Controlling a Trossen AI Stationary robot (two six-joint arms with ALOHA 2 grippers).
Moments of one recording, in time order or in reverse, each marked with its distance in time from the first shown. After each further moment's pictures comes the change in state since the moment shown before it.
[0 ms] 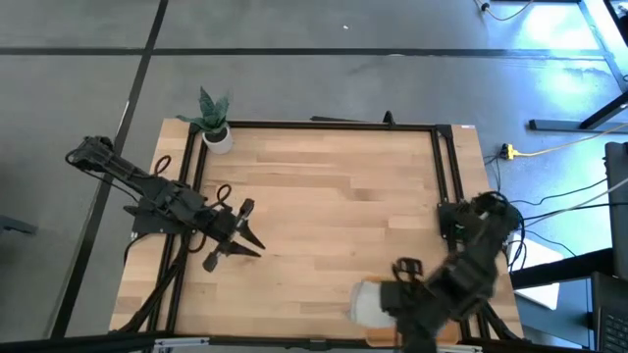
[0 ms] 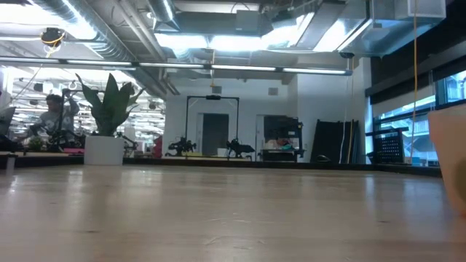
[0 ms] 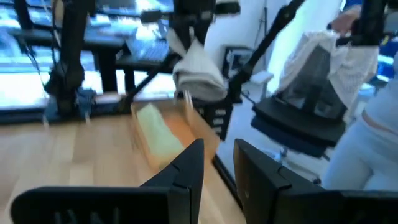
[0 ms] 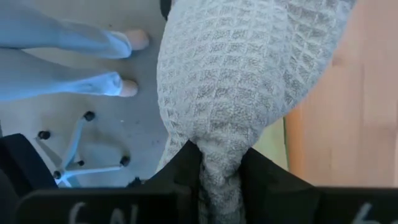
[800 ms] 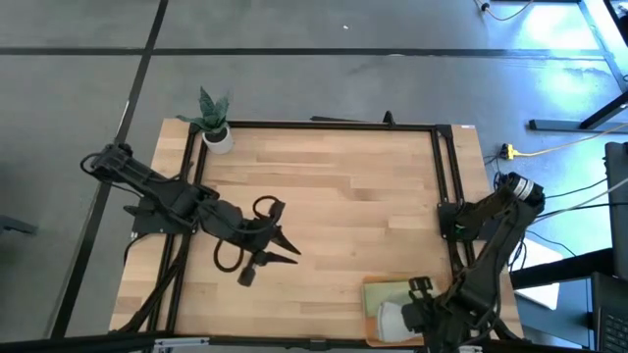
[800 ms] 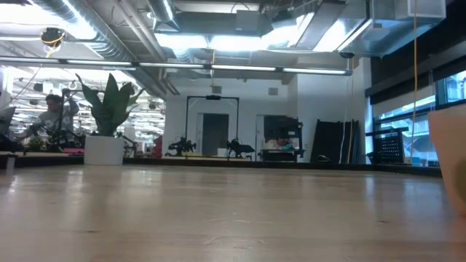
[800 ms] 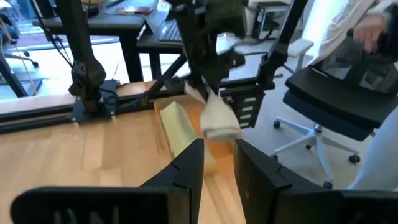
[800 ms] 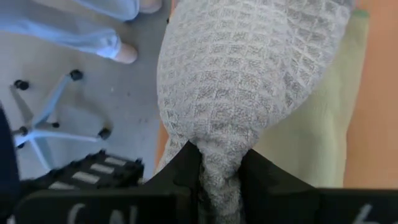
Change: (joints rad) left arm 0.003 0.425 0.606 -0.376 -0.103 0.050; right arm 0.202 -0.282 -0.927 0.656 -0.005 -0.024
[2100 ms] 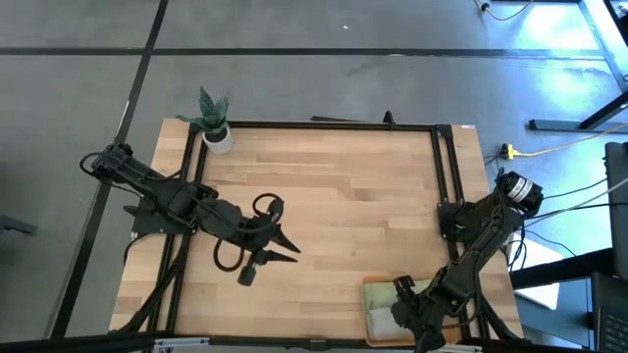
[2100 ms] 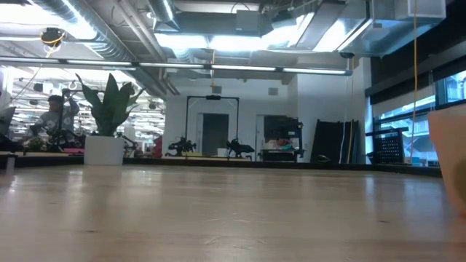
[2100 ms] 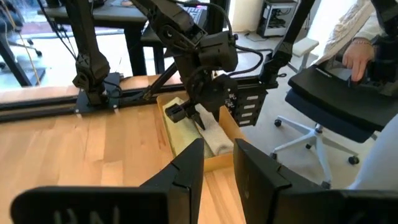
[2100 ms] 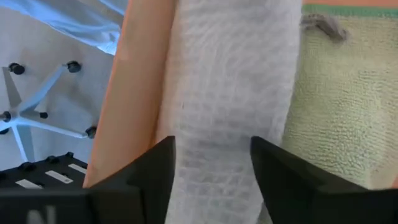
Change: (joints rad) left arm 0.000 0.012 0.056 -0.067 -0.022 -0.037; right arm -0.051 0.003 -0.325 0.415 -0.011 -0.186
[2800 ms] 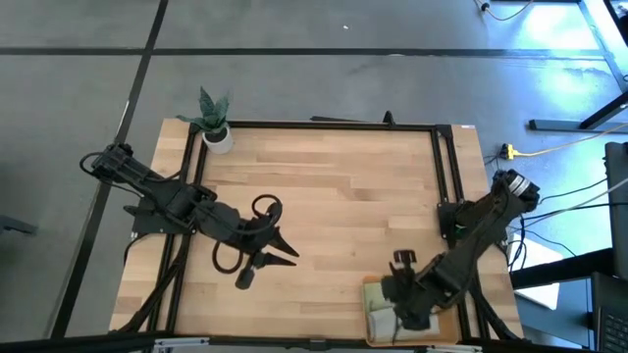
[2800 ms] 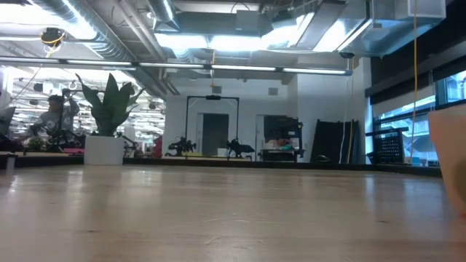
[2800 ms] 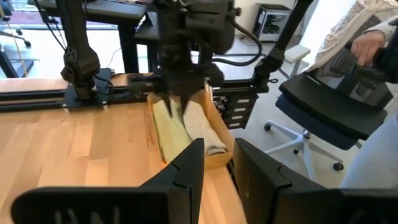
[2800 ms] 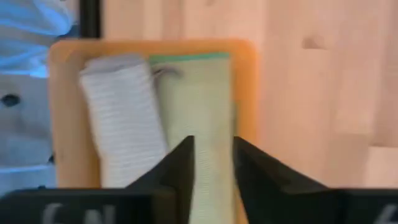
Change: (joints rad) left arm -0.019 0.000 0.000 0.010 0.000 -0.076; right arm -0.143 0.001 0.378 -0.589 0.103 0.082
